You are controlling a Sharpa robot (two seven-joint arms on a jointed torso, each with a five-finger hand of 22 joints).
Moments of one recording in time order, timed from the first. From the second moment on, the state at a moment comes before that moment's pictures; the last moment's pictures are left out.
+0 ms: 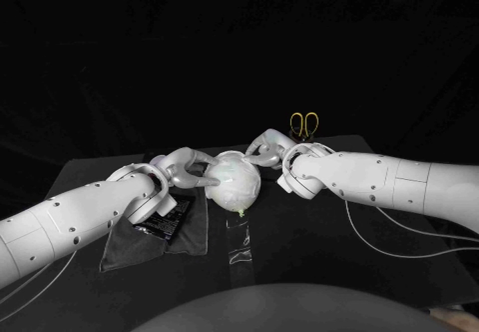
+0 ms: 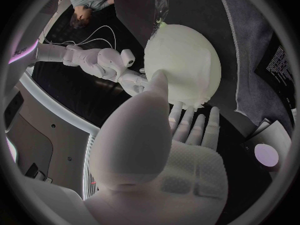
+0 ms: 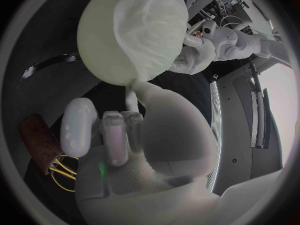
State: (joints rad) left arm 1.09 -0.63 -0.08 1.26 -0.89 -0.19 0.12; left_hand 1.64 -0.16 0.04 0.29 0.05 0.65 0.18 0.18 0.19 0.52 0.17 0.05 0.05 0.29 0.22 0.09 0.05 0.08 0.47 0.29 0.05 0.07; right arm 1.14 -0.64 -0.17 1.31 -0.87 -0.55 -0.12; right_hand 1.39 -0.09 0.44 0.10 0.05 1.07 0.07 0.36 0.54 1.47 -0.01 1.57 1.31 1.47 -0.06 1.57 1.31 0.06 1.45 0.05 1.25 1.31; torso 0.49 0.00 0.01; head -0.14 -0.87
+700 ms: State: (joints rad) left arm 1.09 -0.63 -0.08 1.26 -0.89 -0.19 0.12; left_hand 1.64 -0.16 0.04 0.29 0.05 0.65 0.18 0.18 0.19 0.52 0.17 0.05 0.05 0.29 0.22 0.09 0.05 0.08 0.47 0.29 0.05 0.07; right arm 1.14 -0.64 -0.17 1.27 -0.87 -0.60 -0.12; right_hand 1.40 -0.09 0.45 0.10 0.04 1.08 0.06 0.37 0.55 1.47 -0.01 1.57 1.31 1.47 -0.06 1.57 1.31 0.06 1.46 0.05 1.25 1.31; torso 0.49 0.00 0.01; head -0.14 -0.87
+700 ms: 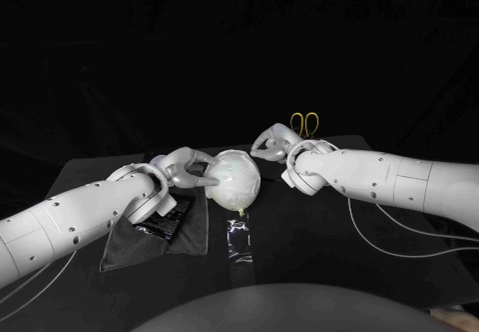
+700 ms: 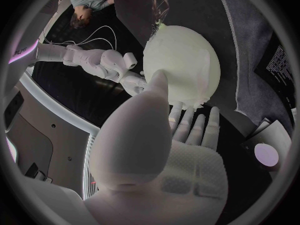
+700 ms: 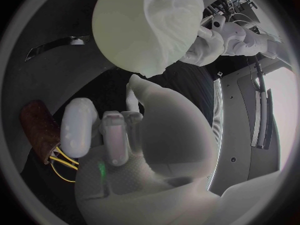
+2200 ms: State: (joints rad) left arm 1.09 -0.64 -0.08 1.27 -0.89 -0.19 0.12; left_hand 1.64 -0.16 0.04 0.29 0.05 0.65 0.18 0.18 0.19 0.52 0.17 0.05 0.05 0.29 0.22 0.09 0.05 0.08 0.47 0.29 0.05 0.07; right arm 1.16 -0.65 -0.17 1.29 -0.78 -0.44 -0.12; right_hand 1.23 -0.12 0.29 0.27 0.05 0.90 0.16 0.20 0.48 1.47 0.07 1.52 1.31 1.47 0.01 1.57 1.31 0.06 1.41 0.11 1.15 1.31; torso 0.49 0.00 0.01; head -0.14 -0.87
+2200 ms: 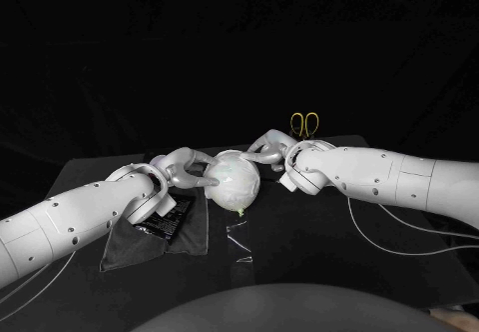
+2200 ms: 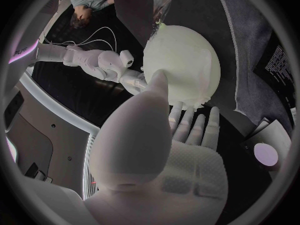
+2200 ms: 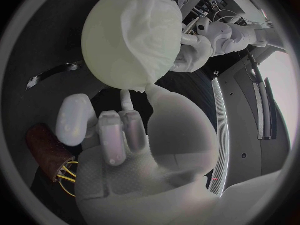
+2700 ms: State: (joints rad) left arm 1.09 -0.64 -0.08 1.27 -0.89 -0.19 0.12; left_hand 1.64 -0.16 0.04 0.29 0.05 0.65 0.18 0.18 0.19 0.52 0.17 0.05 0.05 0.29 0.22 0.09 0.05 0.08 0.47 0.29 0.05 0.07; right arm 1.15 -0.64 -0.17 1.31 -0.84 -0.44 -0.13; right_hand 1.44 -0.09 0.37 0.13 0.05 1.08 0.07 0.30 0.50 1.47 0.00 1.57 1.31 1.47 -0.05 1.57 1.31 0.06 1.44 0.07 1.23 1.31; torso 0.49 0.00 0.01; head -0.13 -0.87
